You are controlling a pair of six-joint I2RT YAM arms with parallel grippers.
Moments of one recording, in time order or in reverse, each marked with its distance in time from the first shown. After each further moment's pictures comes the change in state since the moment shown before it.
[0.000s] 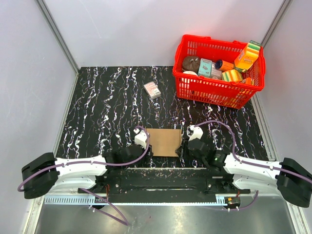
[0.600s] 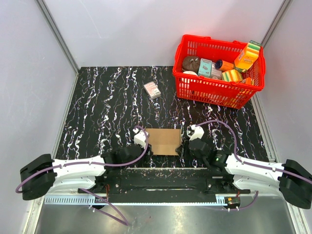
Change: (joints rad) left arm 0.000 -0.035 0.002 -0.010 -0.011 0.022; right arm 0.000 -0.043 0.000 -0.005 0.018 -0.006
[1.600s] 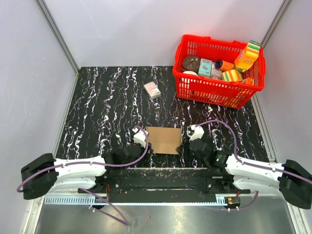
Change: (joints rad) left arm 0.000 0.009 -0.012 0.073 -0.047 0.030; right arm 0.000 -0.005 -0.013 0.035 0.016 -0.046
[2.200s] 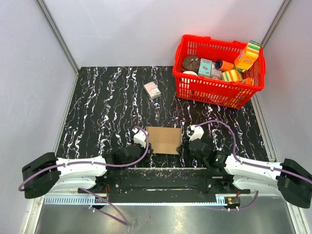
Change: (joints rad) left arm 0.000 0.031 -0.017 0.055 -0.010 0.000; right arm 0.000 0.020 -0.010 0.023 0.011 -0.004
